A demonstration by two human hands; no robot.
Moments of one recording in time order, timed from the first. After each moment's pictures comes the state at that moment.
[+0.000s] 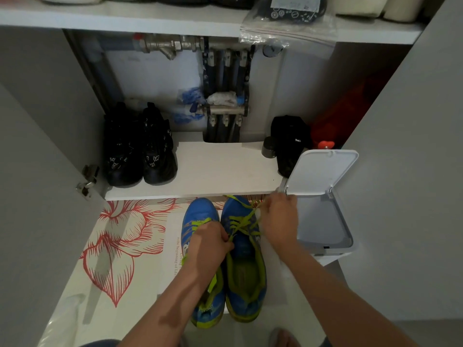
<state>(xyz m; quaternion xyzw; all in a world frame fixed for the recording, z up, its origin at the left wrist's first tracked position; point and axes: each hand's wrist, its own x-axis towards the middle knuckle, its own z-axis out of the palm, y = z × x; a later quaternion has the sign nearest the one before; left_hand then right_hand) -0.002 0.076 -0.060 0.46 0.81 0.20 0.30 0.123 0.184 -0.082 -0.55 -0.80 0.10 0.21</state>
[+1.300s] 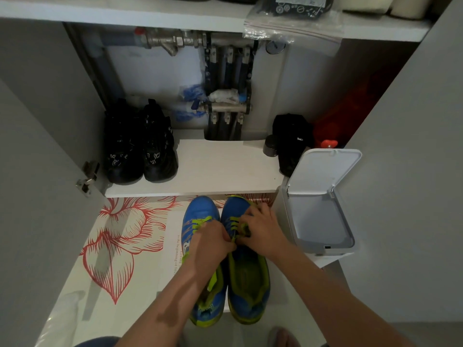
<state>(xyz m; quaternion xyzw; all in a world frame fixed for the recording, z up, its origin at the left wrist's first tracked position) -0.003 0.080 -0.058 0.47 0.81 0.14 0.31 0.116 0.168 -0.087 -0.37 -0.92 0.14 -0.03</state>
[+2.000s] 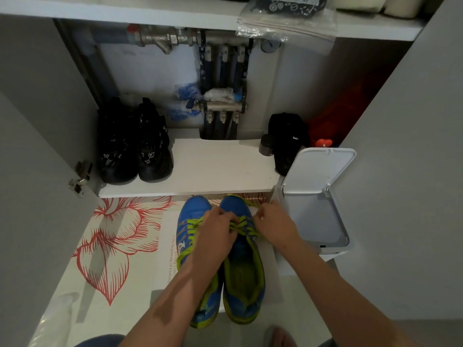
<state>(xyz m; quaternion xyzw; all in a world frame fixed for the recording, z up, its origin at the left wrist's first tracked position) 0.008 0.098 -0.071 0.56 0.78 0.20 0.18 0.132 0.183 -0.068 -0.54 -0.80 0.28 0.03</state>
